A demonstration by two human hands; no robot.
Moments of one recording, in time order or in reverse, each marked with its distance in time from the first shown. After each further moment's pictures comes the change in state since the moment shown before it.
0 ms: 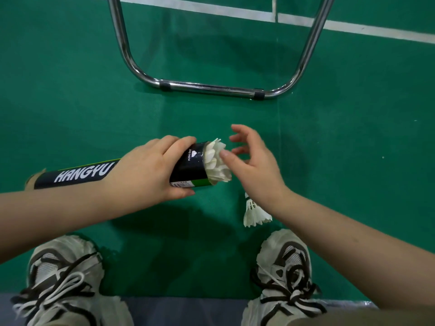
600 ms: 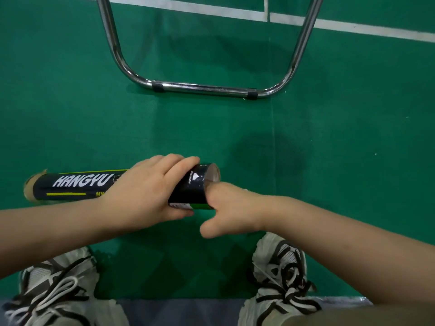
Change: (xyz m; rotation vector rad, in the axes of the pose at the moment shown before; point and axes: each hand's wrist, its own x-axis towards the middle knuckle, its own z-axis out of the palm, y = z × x) left_hand -0.011 0.015 0.003 0.003 -0.067 0.120; right_hand -0.022 -0.033 0.006 -0.445 -0.899 -0.072
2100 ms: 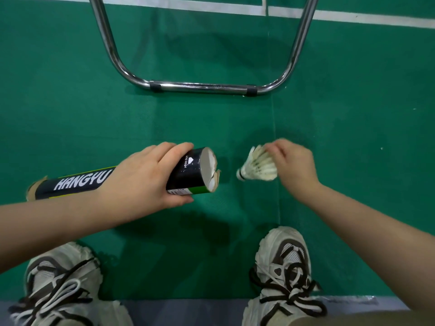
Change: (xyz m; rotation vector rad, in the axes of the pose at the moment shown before) left_hand 0.011 -0.006 -0.005 0.007 0.046 -0.092; right_hand -0.017 0.119 -0.024 -0.028 0.999 0.299
